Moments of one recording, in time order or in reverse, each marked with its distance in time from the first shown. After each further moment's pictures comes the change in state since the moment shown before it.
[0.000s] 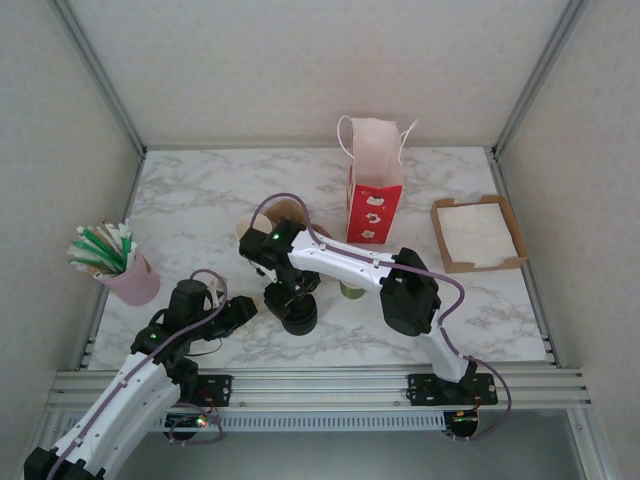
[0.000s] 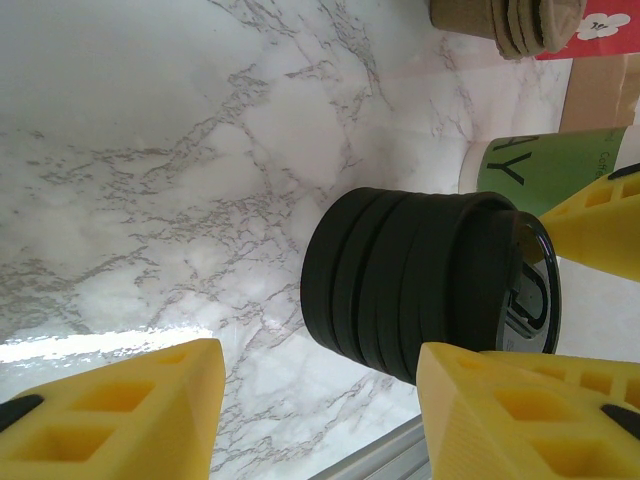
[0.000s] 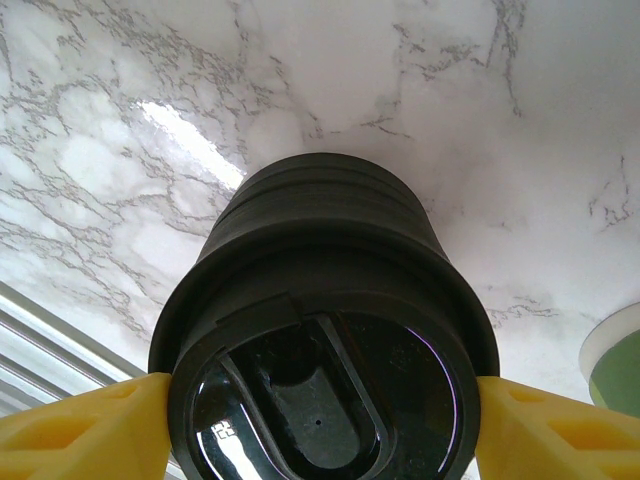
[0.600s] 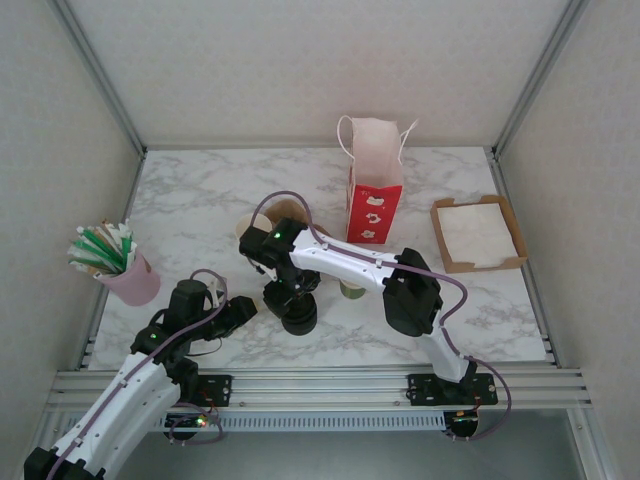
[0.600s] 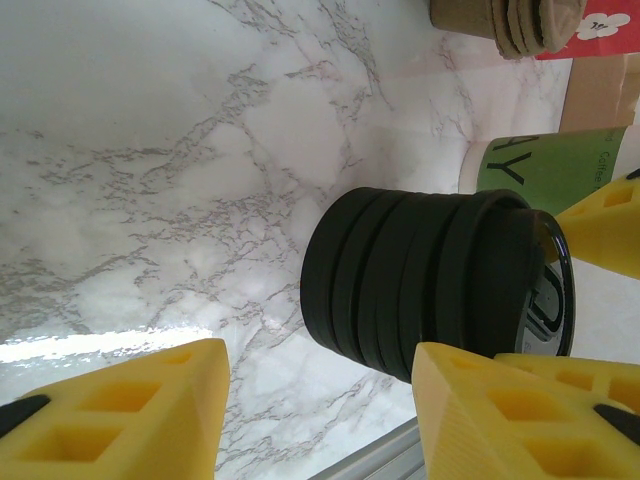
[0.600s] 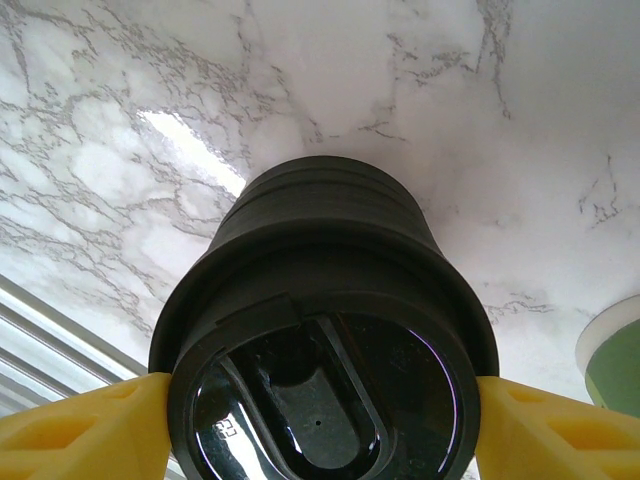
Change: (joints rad) left arm 0.000 0.000 0.000 0.000 0.000 0.000; right arm 0.000 -0.013 0.004 0.001 0.003 0.016
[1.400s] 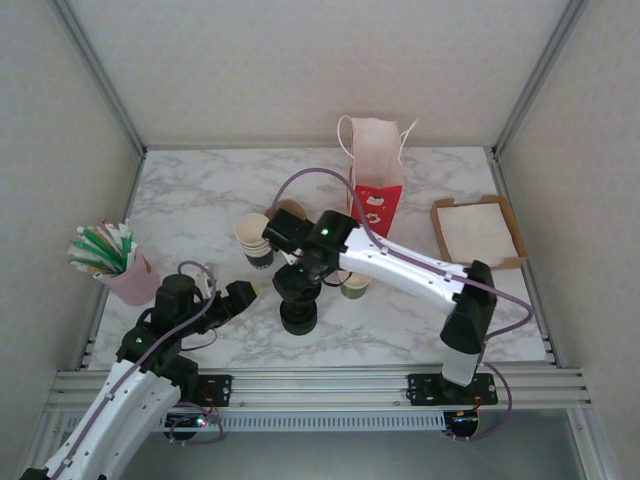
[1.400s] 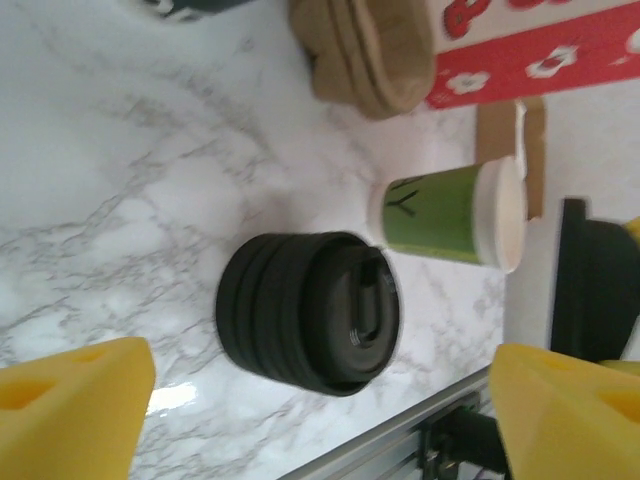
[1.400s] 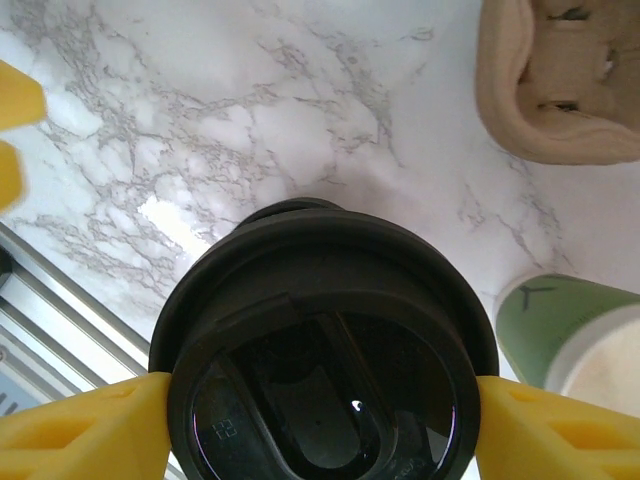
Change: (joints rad) left arm 0.000 -0.084 0.151 -0.068 -0.047 0.010; right arm -0.009 -0.375 -0.212 0.164 0.099 0.075
